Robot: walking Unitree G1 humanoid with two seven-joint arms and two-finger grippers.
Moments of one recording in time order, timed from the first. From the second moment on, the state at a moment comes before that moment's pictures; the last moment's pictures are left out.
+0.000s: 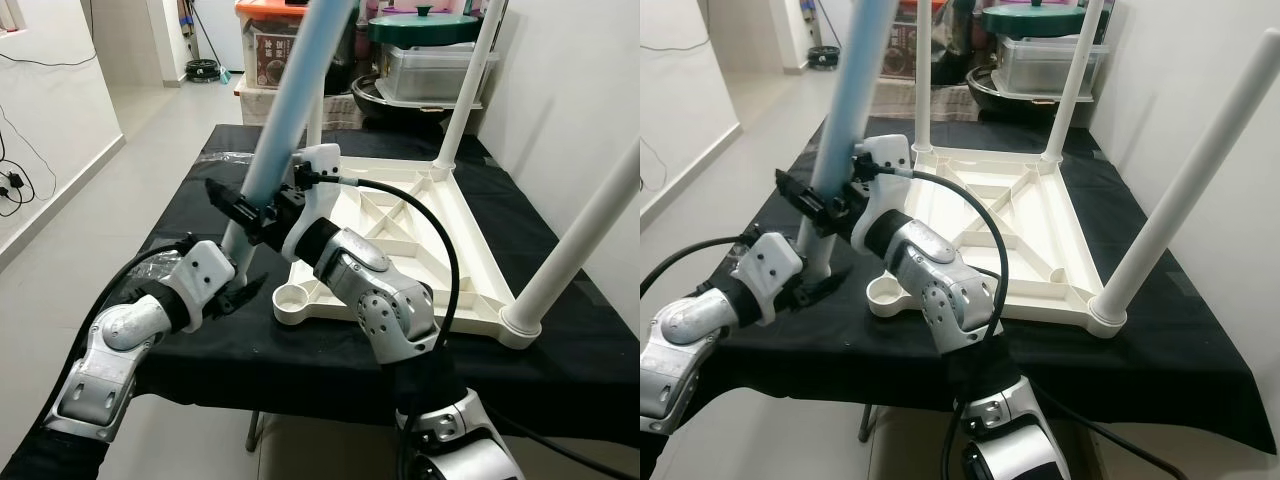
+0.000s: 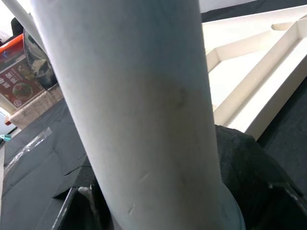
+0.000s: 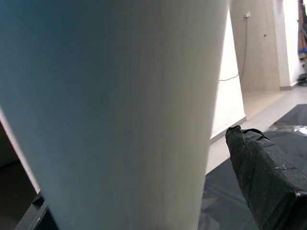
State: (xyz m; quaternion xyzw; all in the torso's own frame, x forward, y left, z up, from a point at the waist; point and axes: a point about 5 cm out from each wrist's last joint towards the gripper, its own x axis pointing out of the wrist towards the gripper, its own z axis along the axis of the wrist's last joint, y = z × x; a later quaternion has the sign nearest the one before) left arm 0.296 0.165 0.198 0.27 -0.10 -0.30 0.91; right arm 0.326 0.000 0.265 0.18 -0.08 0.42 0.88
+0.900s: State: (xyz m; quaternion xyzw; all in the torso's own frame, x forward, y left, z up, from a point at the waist) left arm 0.299 0.157 0.201 0.27 -0.10 -0.32 0.90; right arm 0.326 0.000 0.268 0.20 -0.09 0.42 0.88
